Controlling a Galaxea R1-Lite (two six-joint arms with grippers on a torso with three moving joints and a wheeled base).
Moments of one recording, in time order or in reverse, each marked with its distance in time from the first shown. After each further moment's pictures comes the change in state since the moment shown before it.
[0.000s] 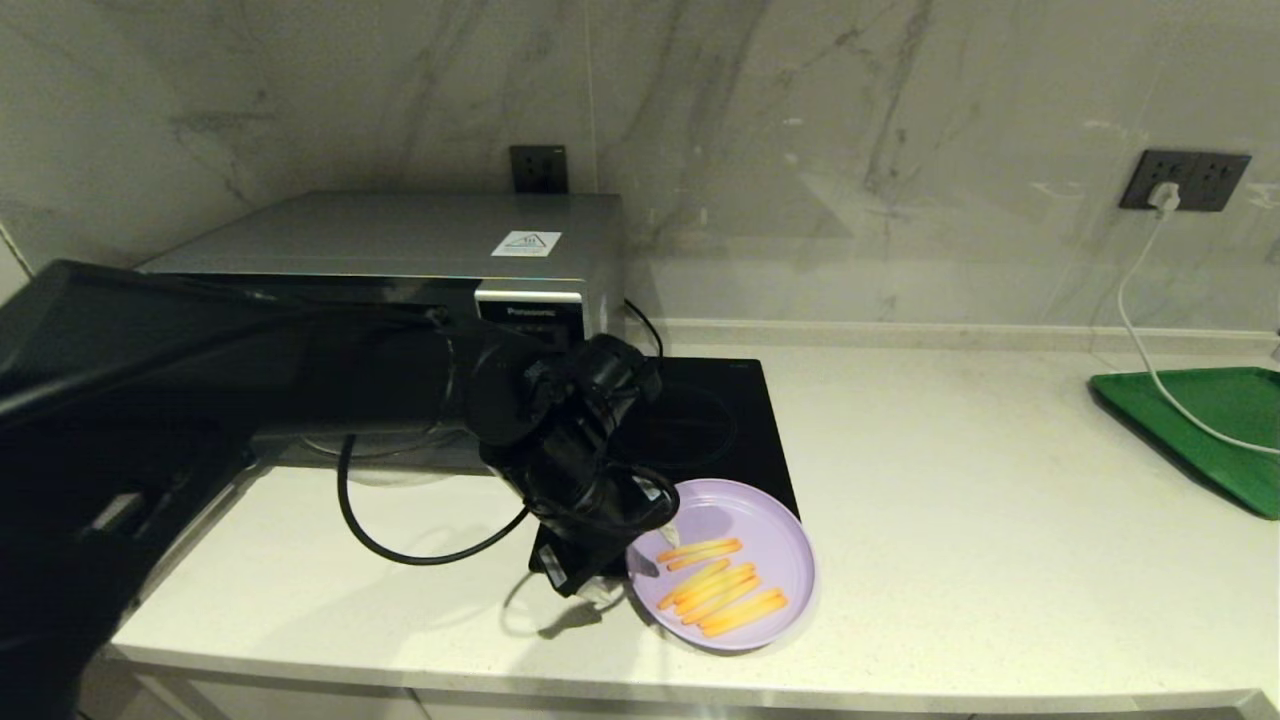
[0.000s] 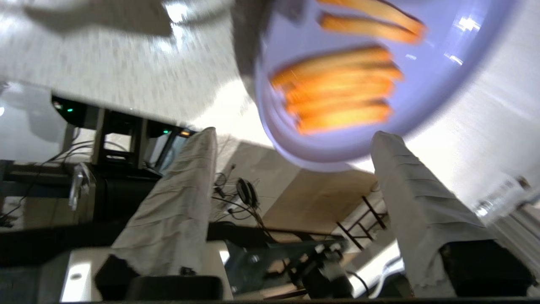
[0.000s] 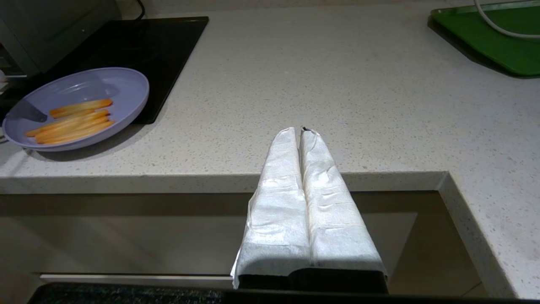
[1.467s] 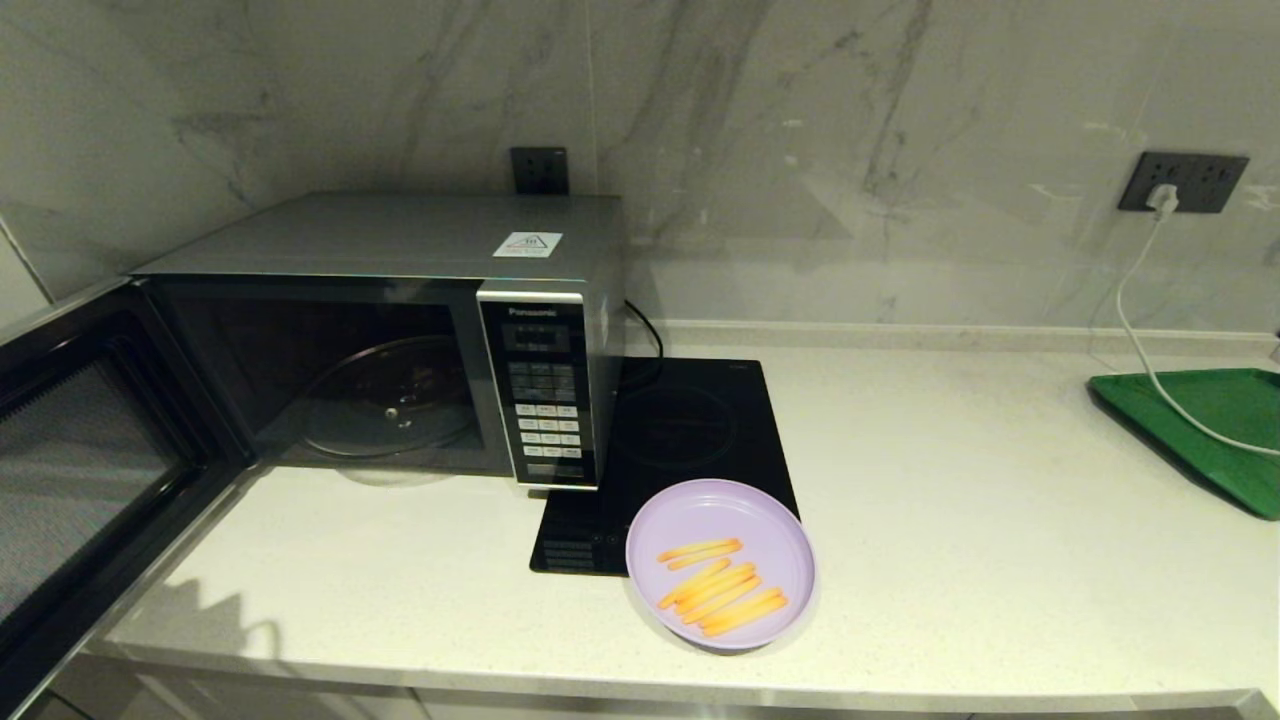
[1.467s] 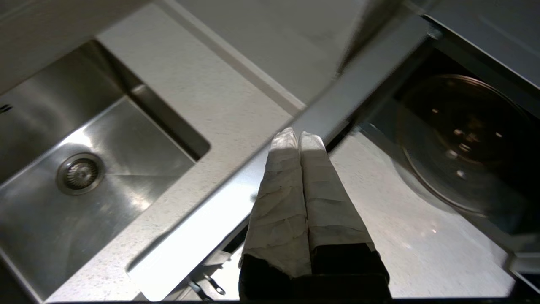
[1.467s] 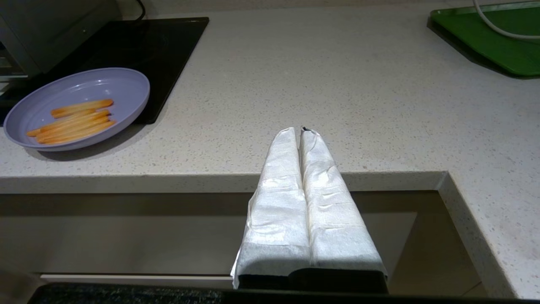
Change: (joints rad) left arm 1.514 -0.702 -0.034 0.014 -0.020 1.176; right arm 0.000 0.000 0.000 0.000 0.000 0.000
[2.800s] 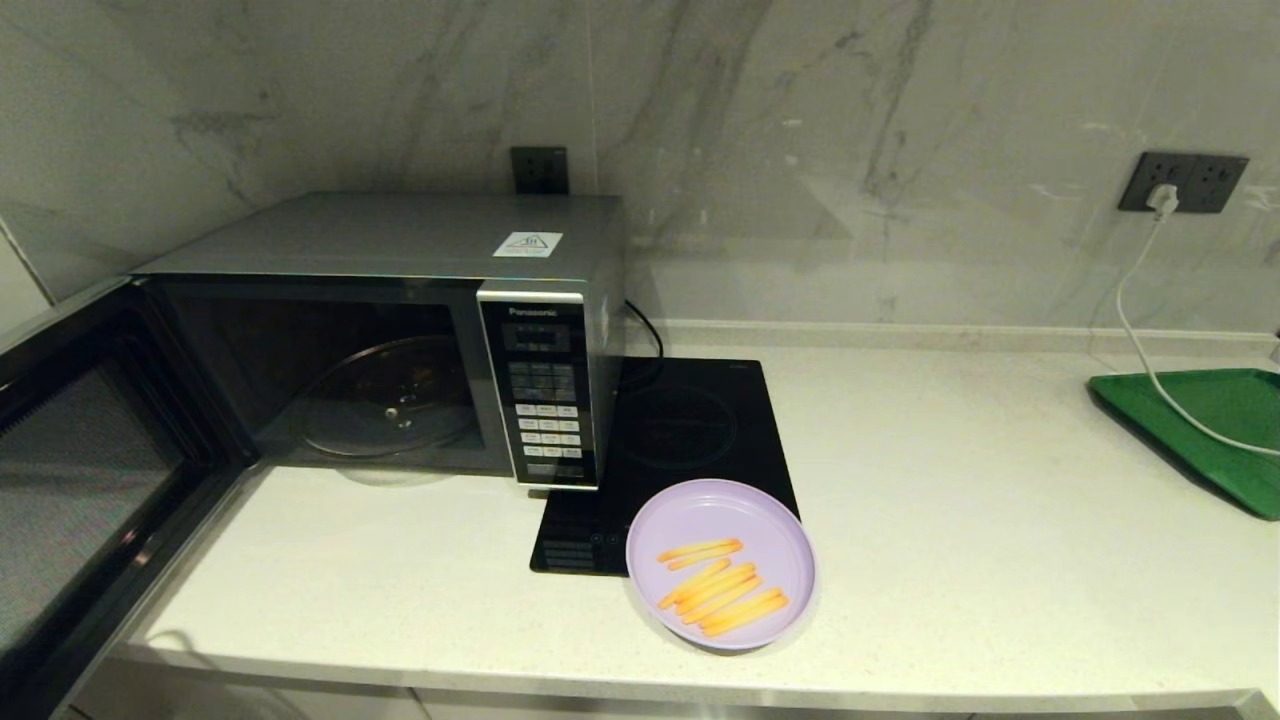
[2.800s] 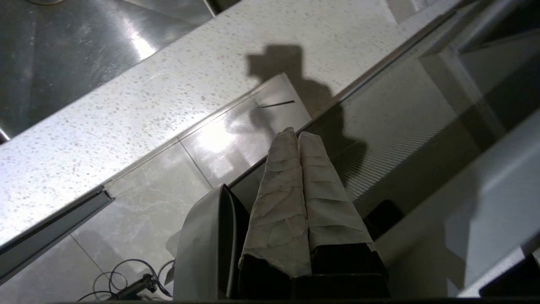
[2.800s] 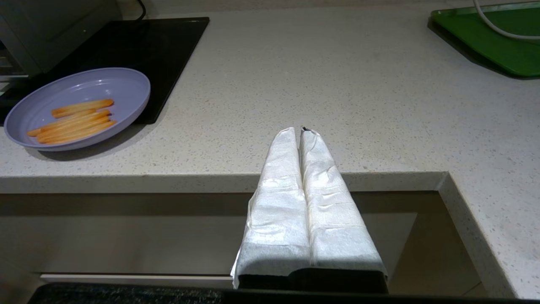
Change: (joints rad) left arm 0.081 0.234 0.076 0.189 0.048 -0.112; right arm 0.000 0.000 0.000 0.000 0.000 0.000
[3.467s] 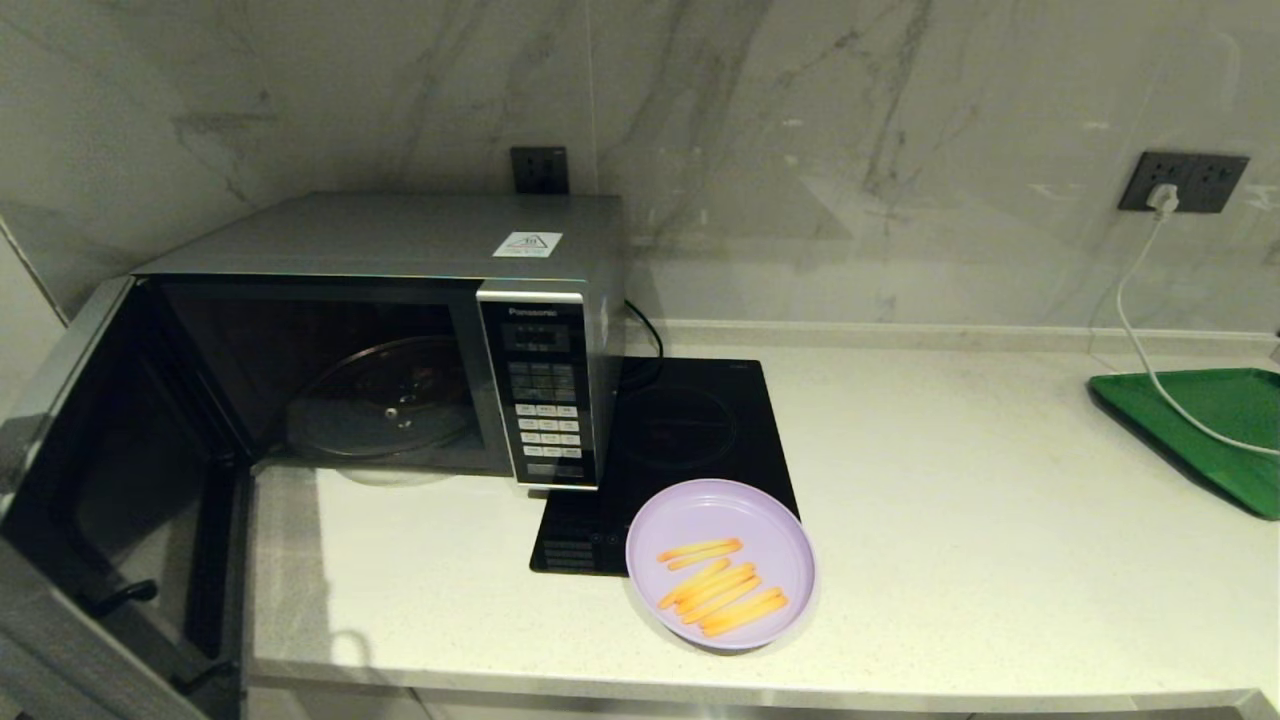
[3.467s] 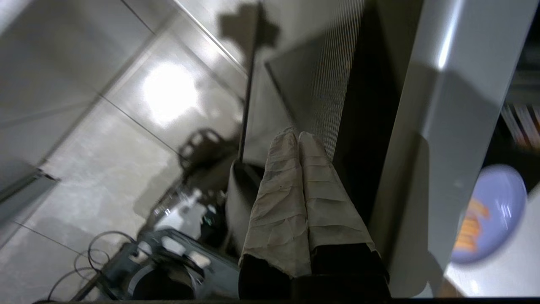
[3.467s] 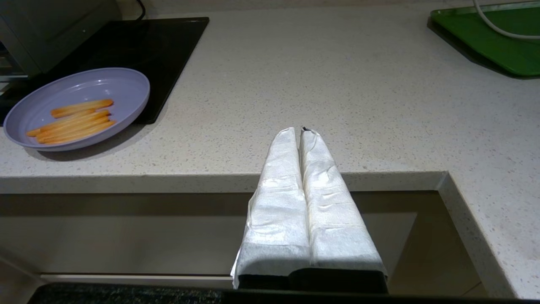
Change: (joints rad) left arm -0.496 -0.225 0.199 0.095 0.002 -0.244; right arm 0.000 0.000 0.000 0.000 0.000 0.000
